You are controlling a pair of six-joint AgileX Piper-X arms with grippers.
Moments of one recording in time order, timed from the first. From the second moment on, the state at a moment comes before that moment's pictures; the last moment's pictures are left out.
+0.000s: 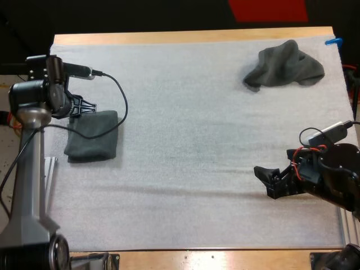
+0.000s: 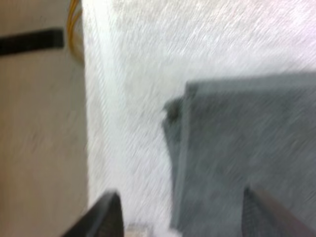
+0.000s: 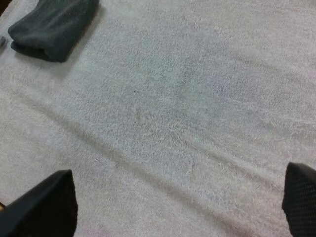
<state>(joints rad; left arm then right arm) 0.12 1.46 -1.38 1.11 -0.18 -1.55 0.66 0.77 -1.01 1.04 -0.08 -1.59</state>
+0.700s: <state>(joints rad) 0.11 1.15 -1.38 1.10 0.08 -1.62 0.22 1.08 -1.06 0.87 -0.18 -1.68</state>
